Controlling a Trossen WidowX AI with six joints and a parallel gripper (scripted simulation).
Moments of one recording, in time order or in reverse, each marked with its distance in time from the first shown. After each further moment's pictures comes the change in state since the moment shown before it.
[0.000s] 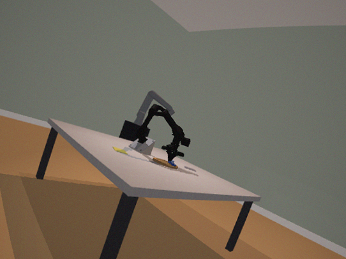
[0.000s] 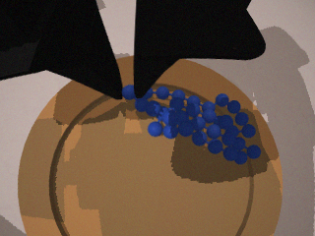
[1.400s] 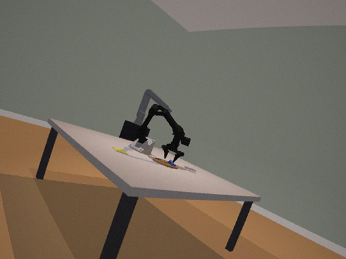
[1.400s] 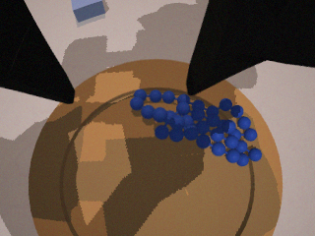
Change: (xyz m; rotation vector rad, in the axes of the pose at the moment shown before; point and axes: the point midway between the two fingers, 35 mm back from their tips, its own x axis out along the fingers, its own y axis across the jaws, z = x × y) arm -0.006 -0.003 -0.001 -0.012 -0.004 -0.012
